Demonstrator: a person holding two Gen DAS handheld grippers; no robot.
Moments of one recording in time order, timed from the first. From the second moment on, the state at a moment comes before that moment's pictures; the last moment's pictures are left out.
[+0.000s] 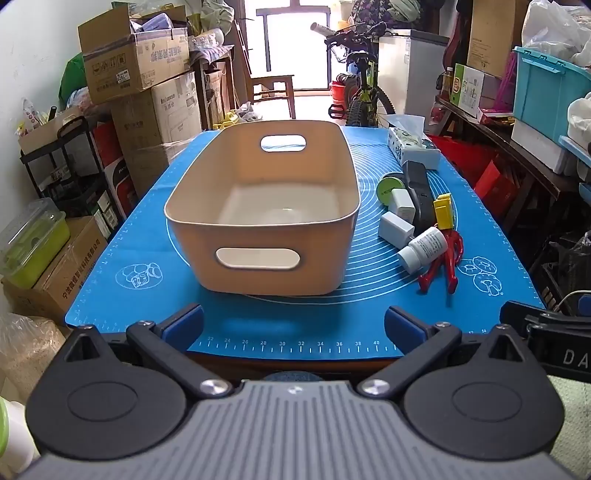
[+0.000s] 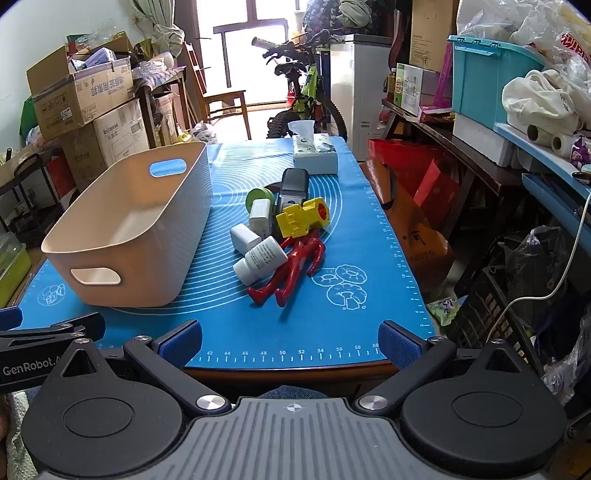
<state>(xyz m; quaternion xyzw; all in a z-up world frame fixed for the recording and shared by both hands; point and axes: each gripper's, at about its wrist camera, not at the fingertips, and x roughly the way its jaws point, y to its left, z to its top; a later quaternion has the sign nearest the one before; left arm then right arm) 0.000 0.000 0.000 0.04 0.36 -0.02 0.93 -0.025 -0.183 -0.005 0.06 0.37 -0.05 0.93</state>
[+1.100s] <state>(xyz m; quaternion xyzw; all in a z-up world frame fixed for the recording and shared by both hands) 0.000 0.000 0.000 0.04 0.36 -0.02 0.93 -0.025 -0.182 -0.005 0.06 0.37 -0.05 0.93</state>
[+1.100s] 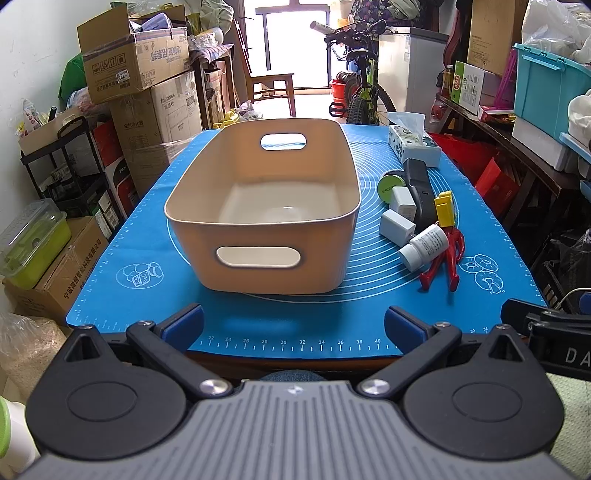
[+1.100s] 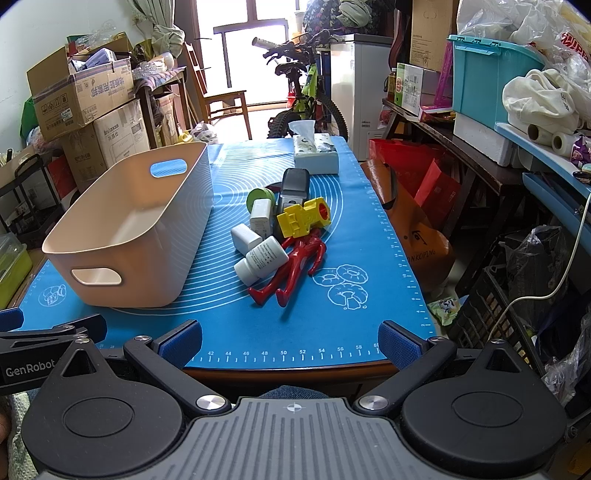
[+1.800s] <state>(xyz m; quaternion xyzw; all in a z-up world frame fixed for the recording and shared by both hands) -0.001 0.001 -0.004 0.04 0.36 -0.02 0.93 -0.024 -0.182 -0.005 0.06 0.37 -0.05 0.93</state>
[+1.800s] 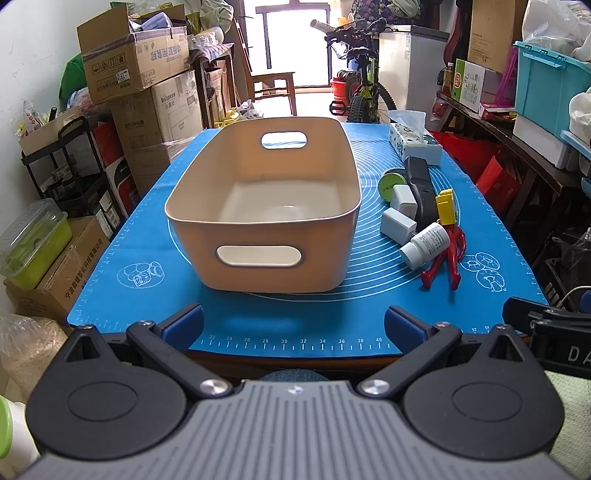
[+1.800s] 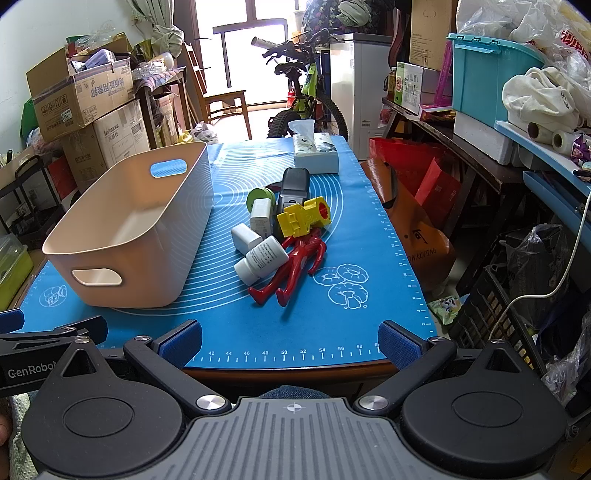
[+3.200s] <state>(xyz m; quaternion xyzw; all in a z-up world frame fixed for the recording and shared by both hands) -0.001 0.003 -0.005 0.04 0.36 -0.02 0.93 -0.025 -0.183 -0.005 0.06 0.37 -0.05 0.93</state>
